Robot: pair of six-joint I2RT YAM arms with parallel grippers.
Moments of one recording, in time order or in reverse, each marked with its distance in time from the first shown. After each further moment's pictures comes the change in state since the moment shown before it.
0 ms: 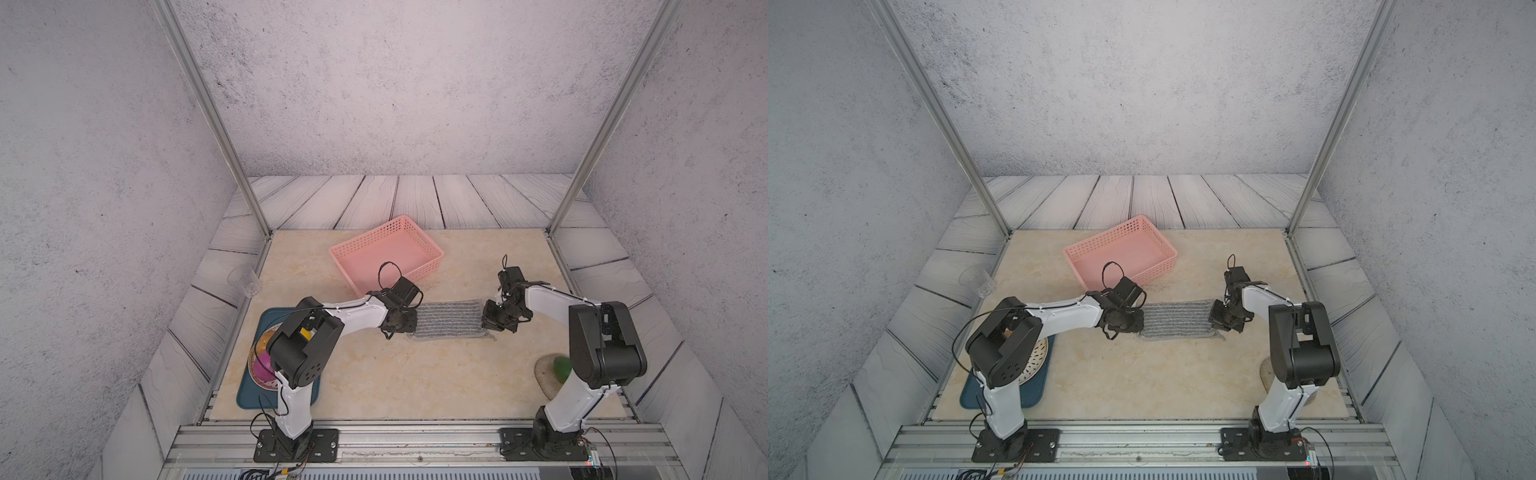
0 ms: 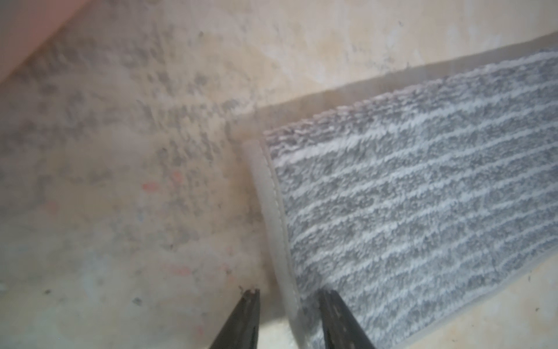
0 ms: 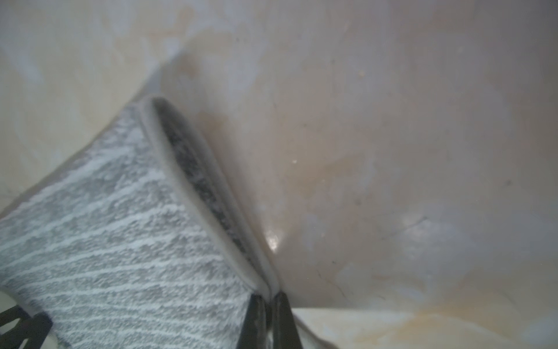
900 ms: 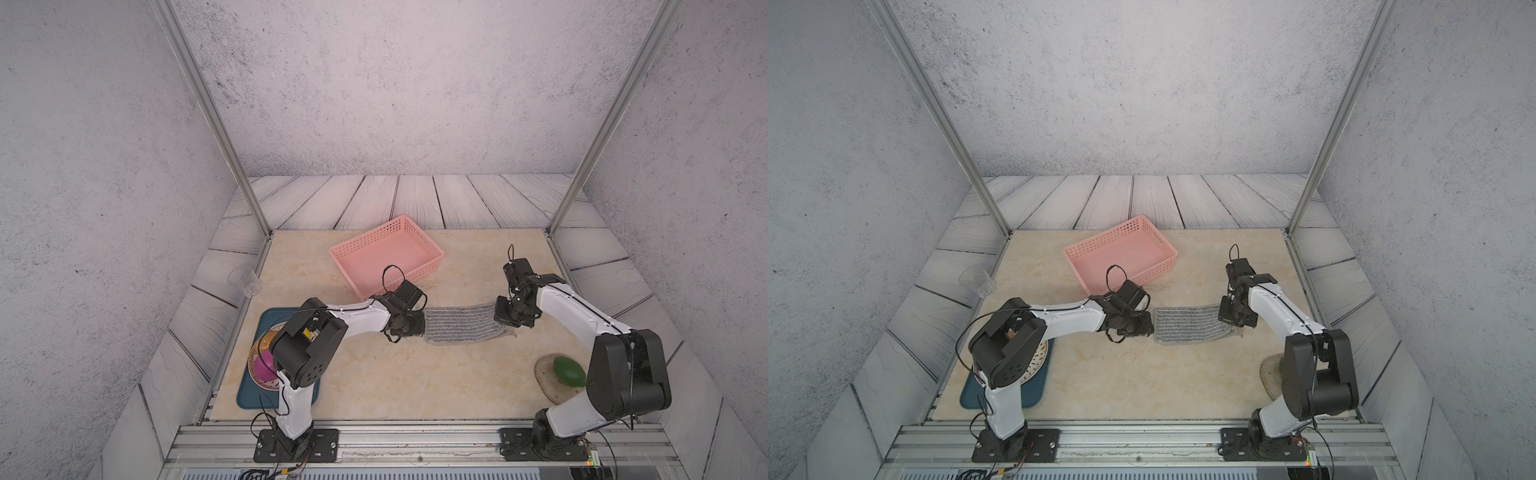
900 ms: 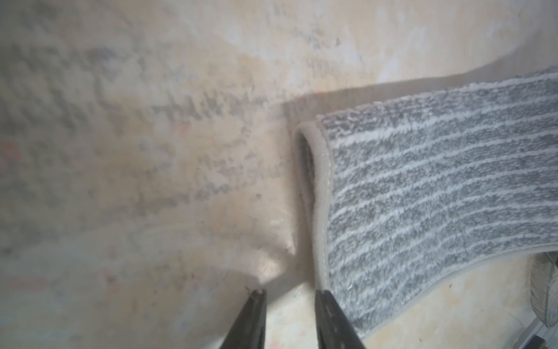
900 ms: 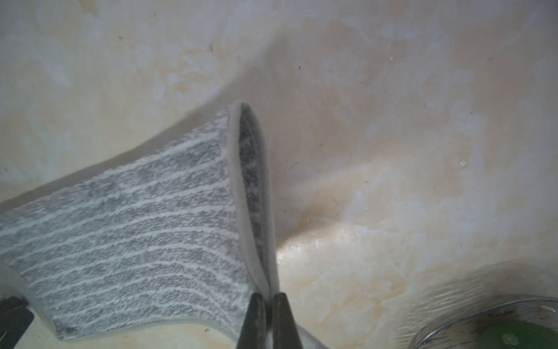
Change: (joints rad) left arm -0.023 0.014 -0.025 0.119 0.155 -0.118; right arm 0.051 -0.199 0.071 -0.252 0.256 -0.045
